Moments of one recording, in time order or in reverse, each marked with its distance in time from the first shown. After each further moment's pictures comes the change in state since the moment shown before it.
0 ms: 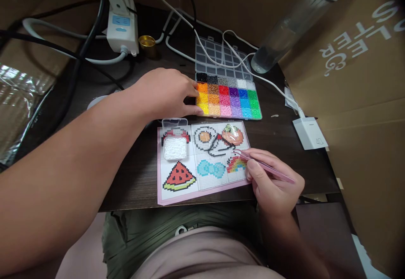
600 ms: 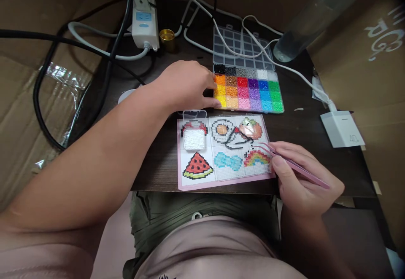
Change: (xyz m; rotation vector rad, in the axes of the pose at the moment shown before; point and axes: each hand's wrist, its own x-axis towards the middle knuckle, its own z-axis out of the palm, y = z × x) left_hand -0.001 0.009 -0.007 0.003 -0.050 -0.013; right_hand 0.002 0.000 -0.013 -0.009 0.024 -0.083
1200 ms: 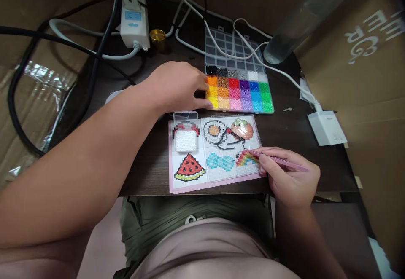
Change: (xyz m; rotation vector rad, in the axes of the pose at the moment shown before) left_hand 0.001 -0.006 0.006 -0.031 0.039 0.005; right_hand 0.002 0.012 -0.008 0.086 -0.126 0.220
